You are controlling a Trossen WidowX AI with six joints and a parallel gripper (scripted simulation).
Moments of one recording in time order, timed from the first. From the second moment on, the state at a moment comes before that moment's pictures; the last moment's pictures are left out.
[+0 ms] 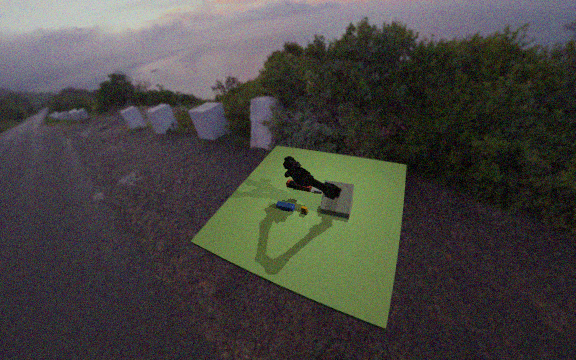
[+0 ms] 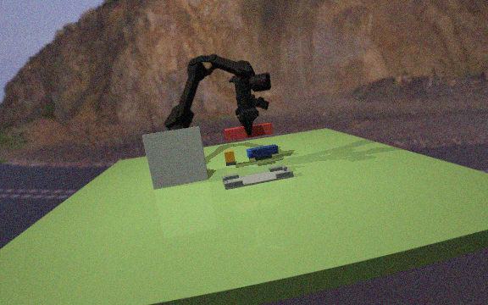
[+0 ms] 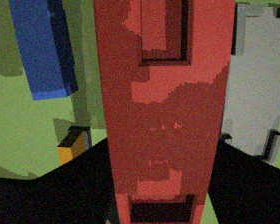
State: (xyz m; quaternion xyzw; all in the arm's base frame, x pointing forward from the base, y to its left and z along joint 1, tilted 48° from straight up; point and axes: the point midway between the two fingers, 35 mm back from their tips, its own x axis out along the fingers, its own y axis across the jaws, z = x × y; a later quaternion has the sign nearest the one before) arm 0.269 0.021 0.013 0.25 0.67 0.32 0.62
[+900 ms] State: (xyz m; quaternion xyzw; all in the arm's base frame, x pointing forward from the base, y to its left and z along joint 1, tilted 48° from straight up) arm 0.277 -0.010 -0.065 0.26 0.67 0.30 0.62
